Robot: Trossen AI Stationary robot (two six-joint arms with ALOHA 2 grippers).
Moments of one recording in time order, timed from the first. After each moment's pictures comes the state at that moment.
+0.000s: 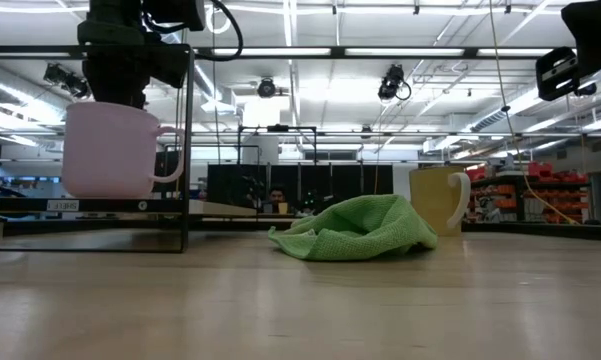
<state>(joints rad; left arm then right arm) 0.08 1.30 1.01 -1.13 0.01 -0.38 0.65 0.01 0.01 0.12 0.37 0.06</state>
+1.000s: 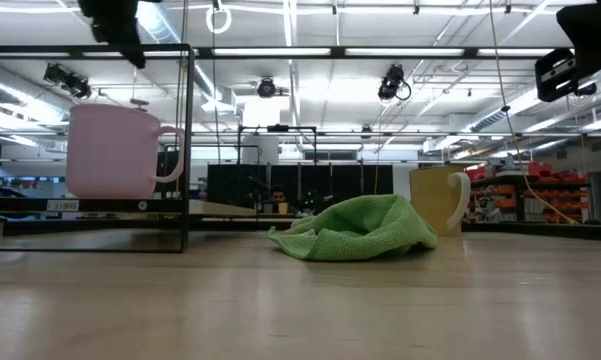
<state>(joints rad) 0.14 0.99 1.21 -1.24 -0.28 -0.31 0.65 0.02 0.01 0.13 0.39 0.06</state>
